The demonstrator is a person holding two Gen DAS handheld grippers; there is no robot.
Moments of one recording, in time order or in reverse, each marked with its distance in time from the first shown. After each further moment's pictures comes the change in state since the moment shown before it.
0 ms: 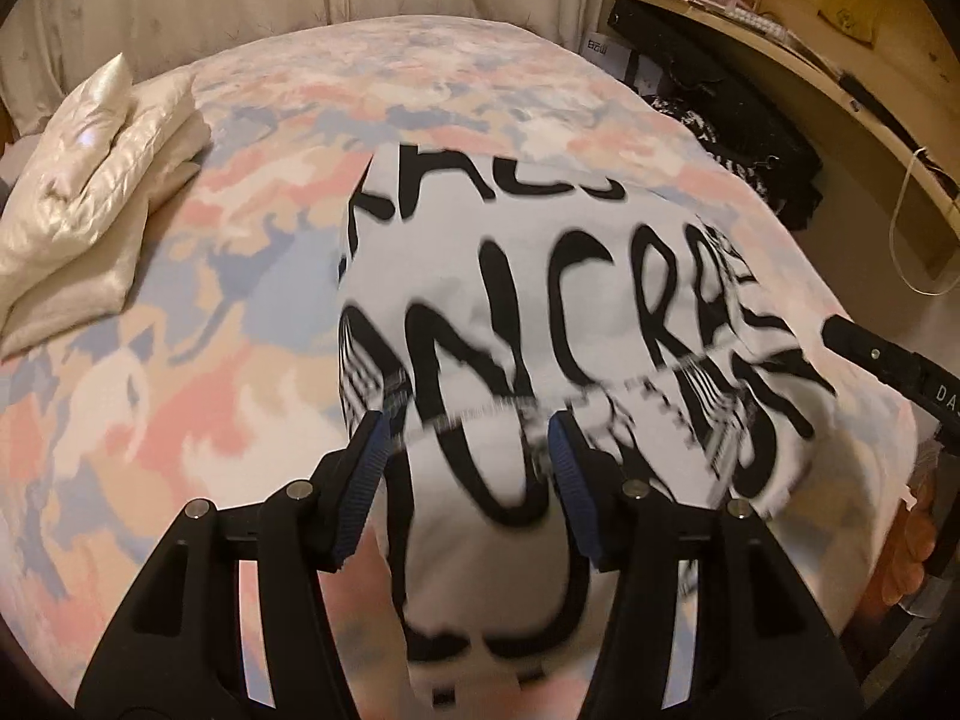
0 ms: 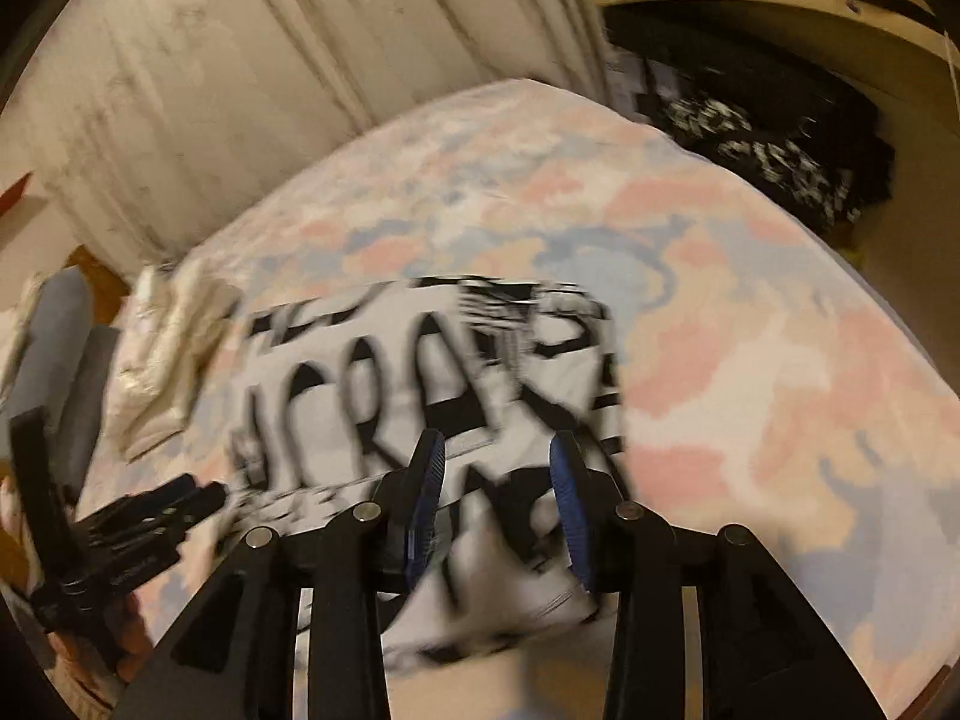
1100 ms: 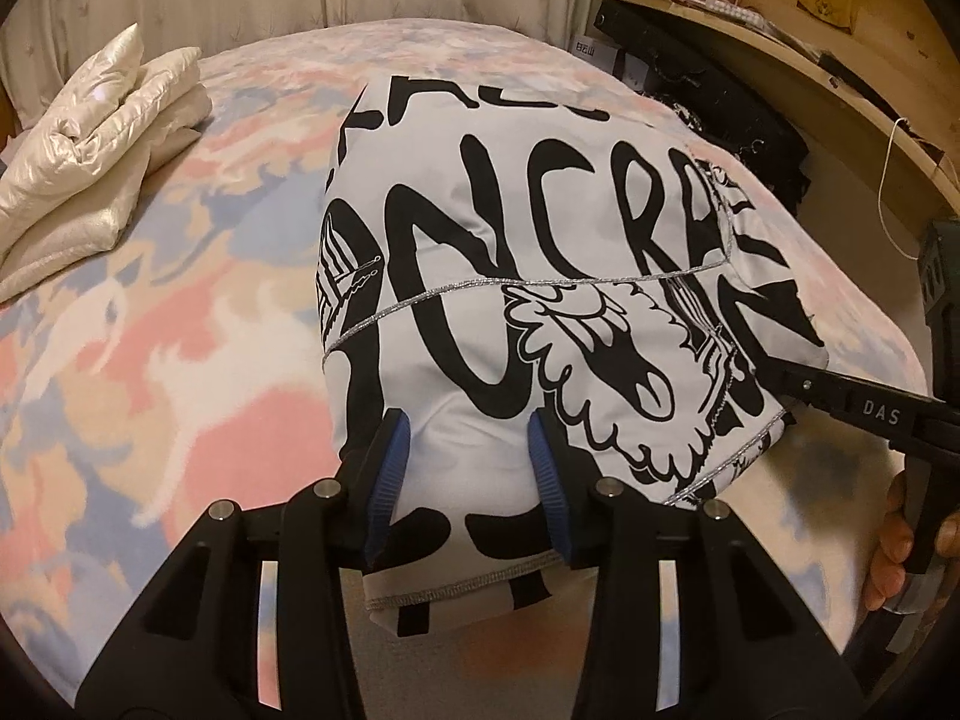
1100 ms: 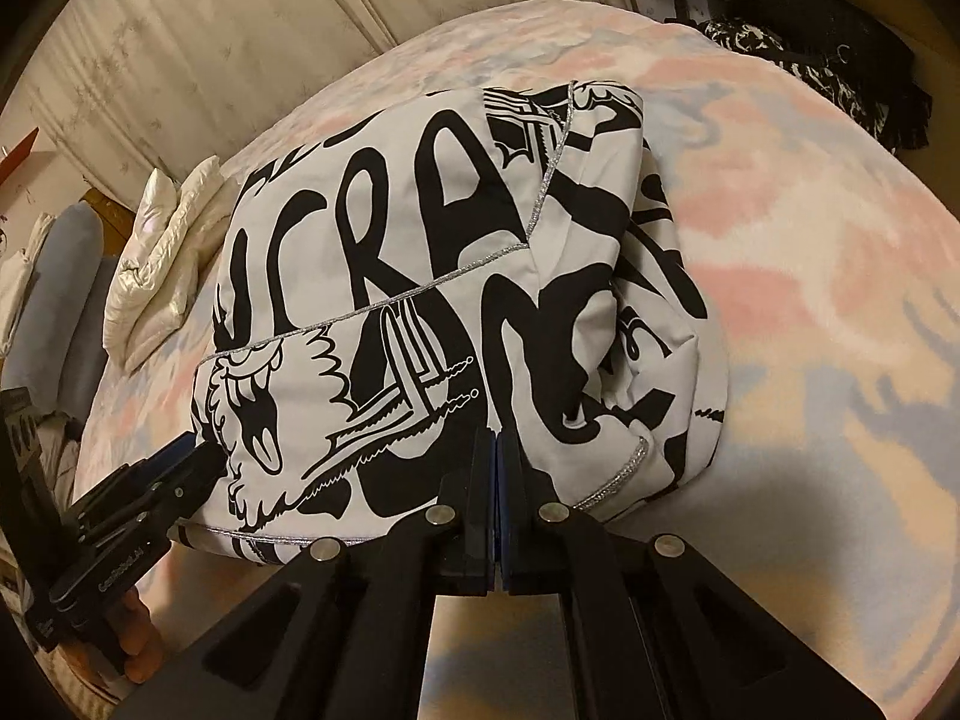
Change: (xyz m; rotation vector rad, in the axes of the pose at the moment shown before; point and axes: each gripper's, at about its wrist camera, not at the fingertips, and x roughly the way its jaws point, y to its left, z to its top) left arm 0.012 -0.004 -0.063 0.015 -0.044 -0.022; right arm 0.055 -0.006 -0.072 0.004 0.180 0.000
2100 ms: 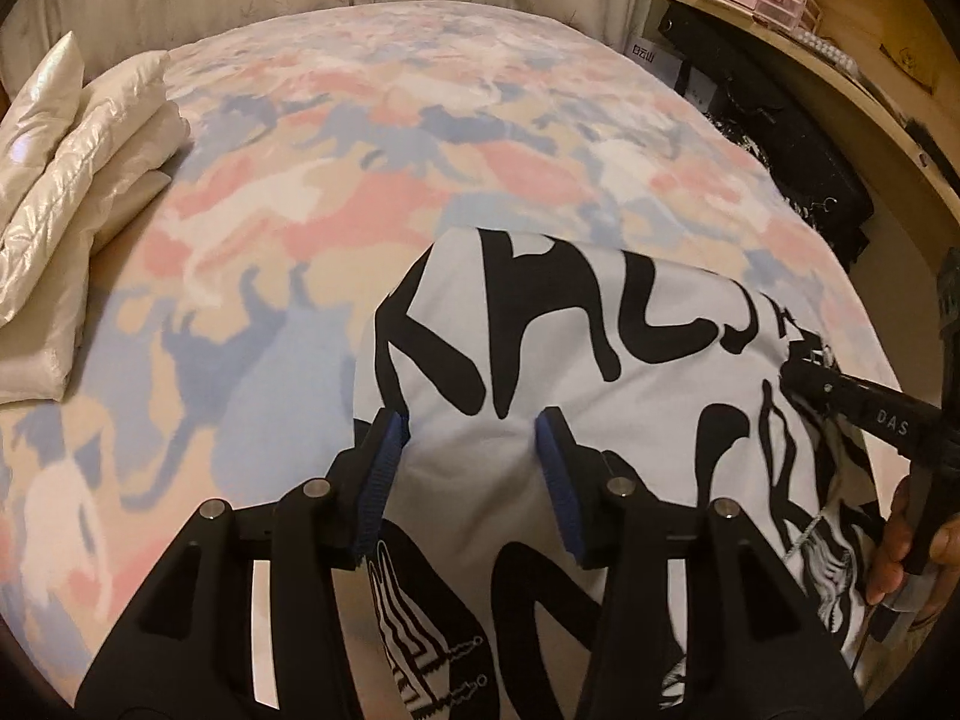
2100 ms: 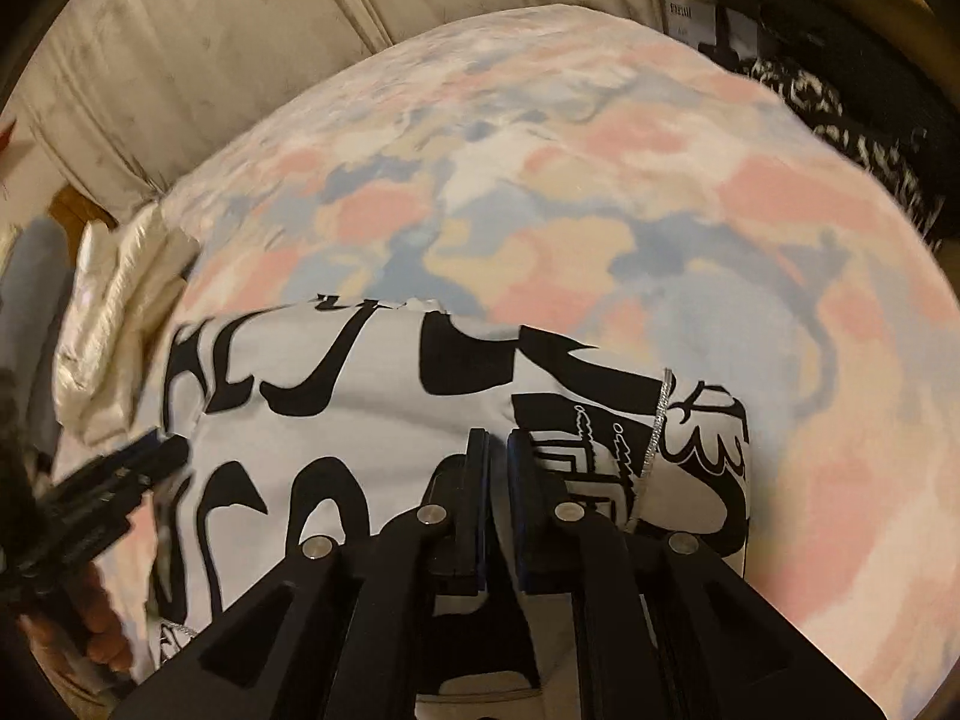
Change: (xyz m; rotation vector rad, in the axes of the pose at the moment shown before) left arm 0.108 0.055 0.149 -0.078 0.057 0.047; right arm 0.095 0.004 0.192 -0.067 0.010 -0.037
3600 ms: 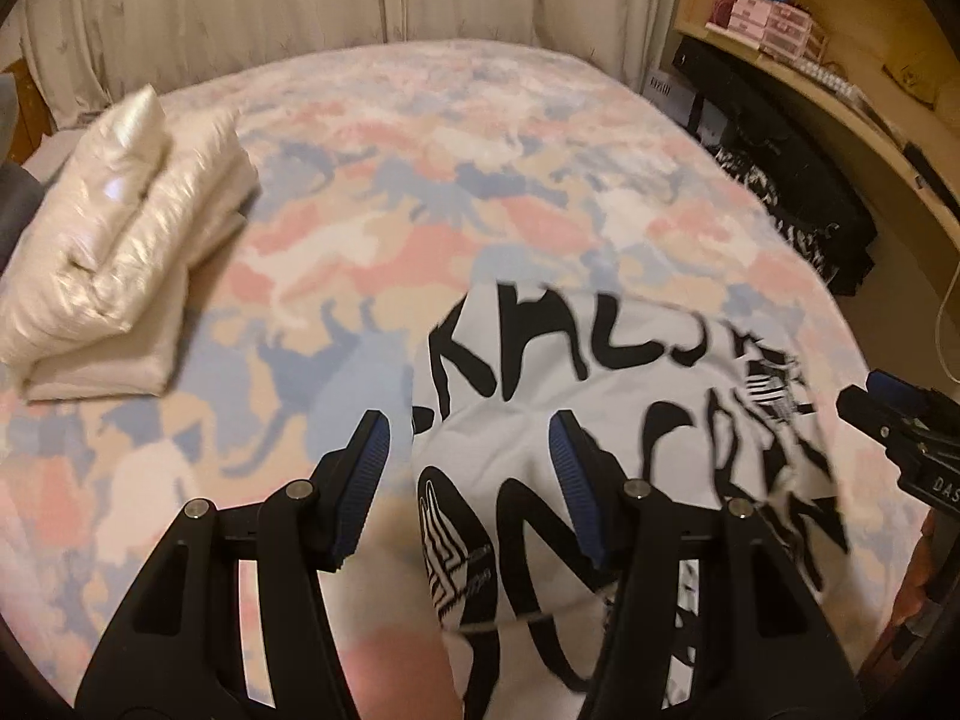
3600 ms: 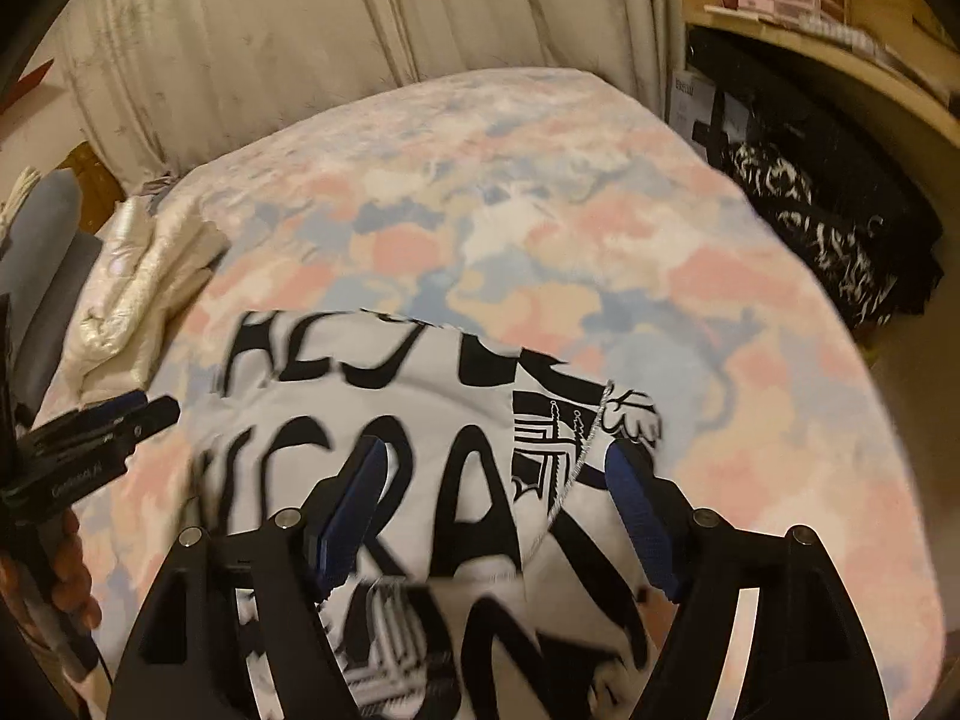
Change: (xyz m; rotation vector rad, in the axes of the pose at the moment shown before) left arm -0.102 0.000 0.001 -0.014 -0.072 0.069; right arm -0.120 0.041 -0.024 -0.152 -0.118 -0.092
